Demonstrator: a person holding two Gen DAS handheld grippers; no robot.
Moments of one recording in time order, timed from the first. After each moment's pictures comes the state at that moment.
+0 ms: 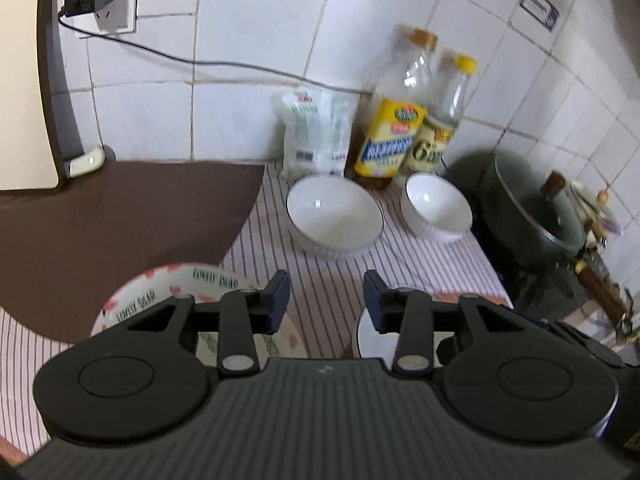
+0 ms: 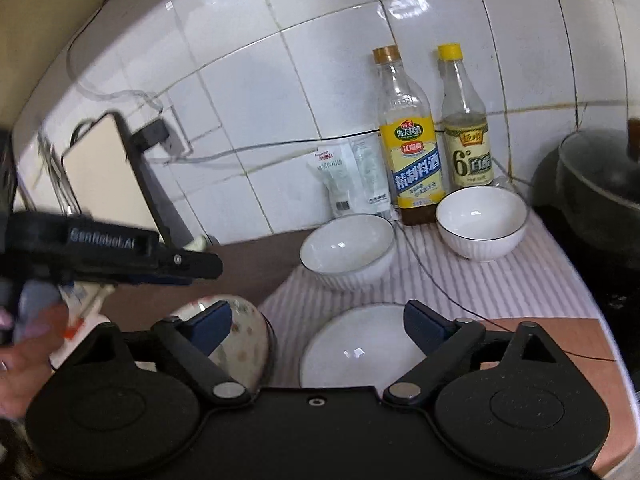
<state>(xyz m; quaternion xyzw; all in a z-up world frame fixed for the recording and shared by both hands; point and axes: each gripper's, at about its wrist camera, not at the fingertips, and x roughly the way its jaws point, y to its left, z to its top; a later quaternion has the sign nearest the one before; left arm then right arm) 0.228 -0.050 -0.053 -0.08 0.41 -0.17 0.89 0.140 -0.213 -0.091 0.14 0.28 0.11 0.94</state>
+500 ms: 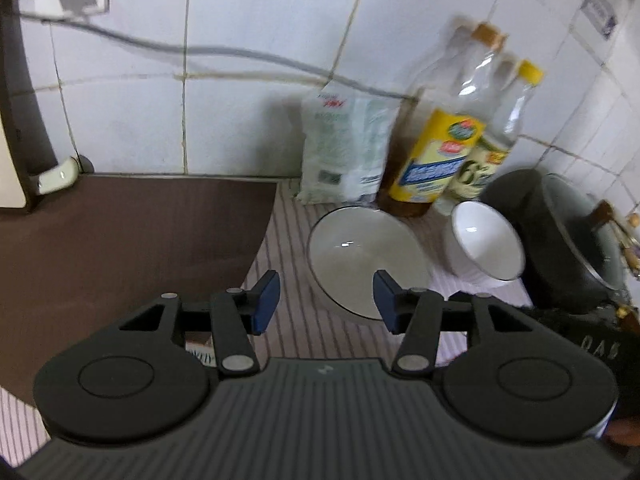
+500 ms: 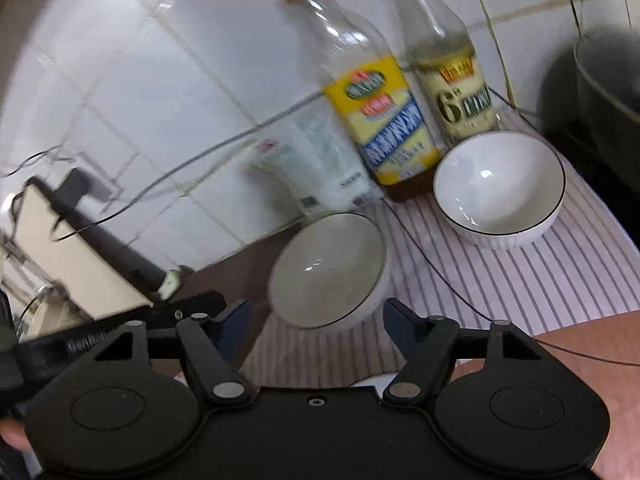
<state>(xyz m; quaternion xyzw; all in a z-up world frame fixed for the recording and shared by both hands) 0.322 -0.060 -0.107 -0.09 0.43 -0.15 0.89 0.266 -0.241 -0.112 0.26 0.38 0.07 0.88</state>
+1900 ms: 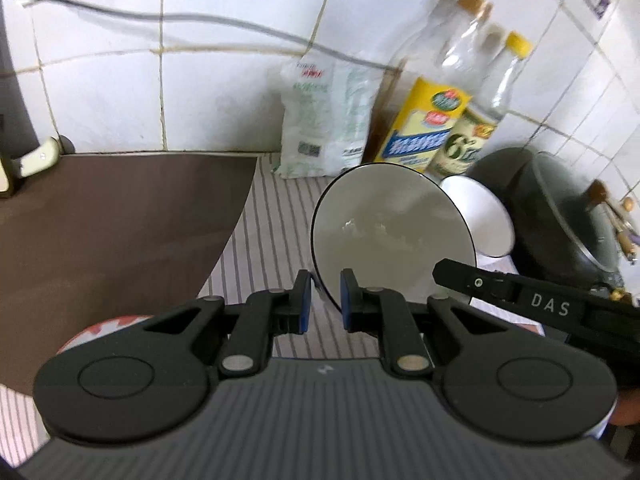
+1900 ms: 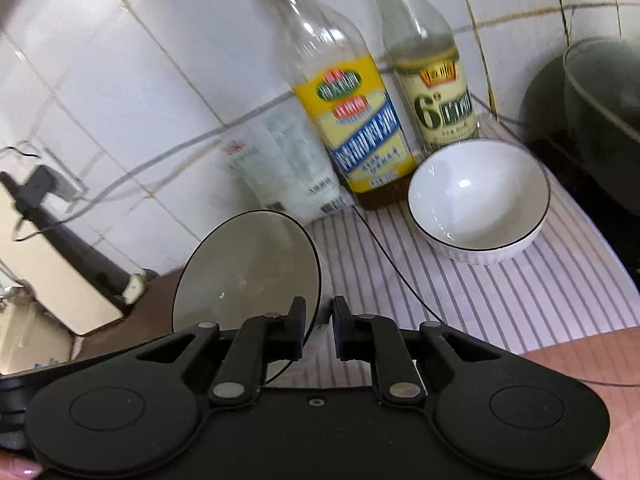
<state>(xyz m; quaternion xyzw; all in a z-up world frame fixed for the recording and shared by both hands) 0.308 -0.076 -0.098 -0.09 0.44 -0.17 0.87 0.272 -0.246 -0.110 0.23 0.38 0.05 0.89</state>
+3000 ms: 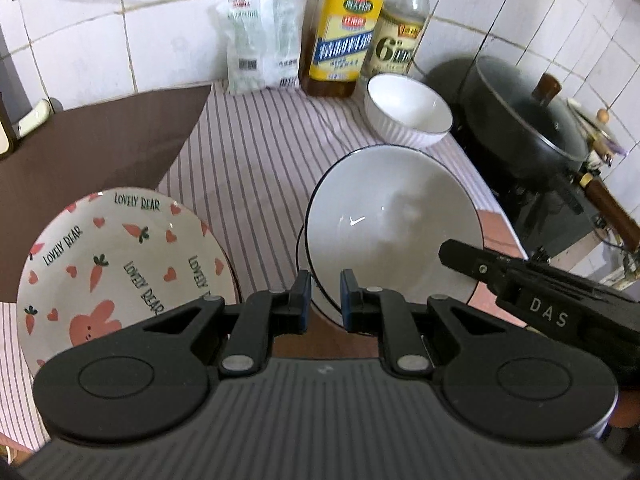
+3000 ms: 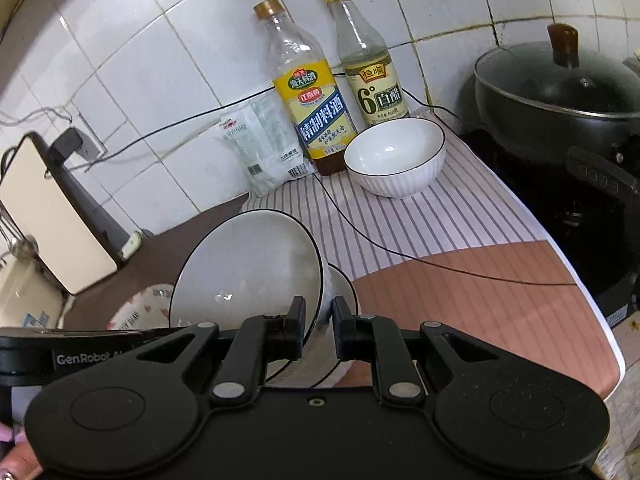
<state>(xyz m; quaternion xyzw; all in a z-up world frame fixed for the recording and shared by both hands) 0.215 -0.113 -0.105 -0.02 0.49 -0.20 0.85 0.149 -0.261 -0.115 0.19 0.36 0.02 0.91</state>
